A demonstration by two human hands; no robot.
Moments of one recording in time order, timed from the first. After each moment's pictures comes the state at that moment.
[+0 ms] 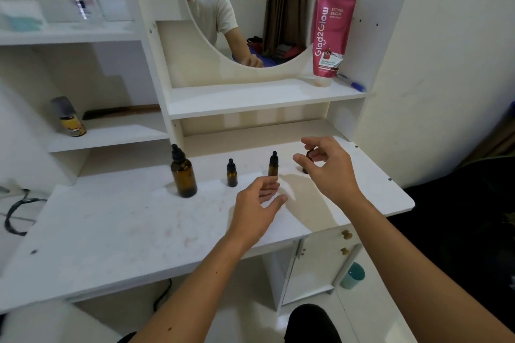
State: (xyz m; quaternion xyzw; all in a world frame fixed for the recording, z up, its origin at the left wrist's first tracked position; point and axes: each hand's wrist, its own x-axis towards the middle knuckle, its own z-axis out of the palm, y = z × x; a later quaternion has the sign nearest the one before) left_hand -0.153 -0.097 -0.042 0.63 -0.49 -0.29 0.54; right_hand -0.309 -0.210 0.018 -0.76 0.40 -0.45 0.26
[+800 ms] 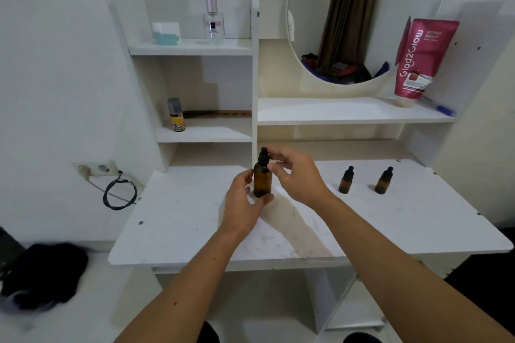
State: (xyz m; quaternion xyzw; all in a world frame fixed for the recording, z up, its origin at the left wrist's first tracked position) left_hand -0.006 -0.029 -0.041 0.73 -0.38 -0.18 0.54; right_hand -0.120 -0.131 0.035 -0.85 0.26 -0.32 0.34
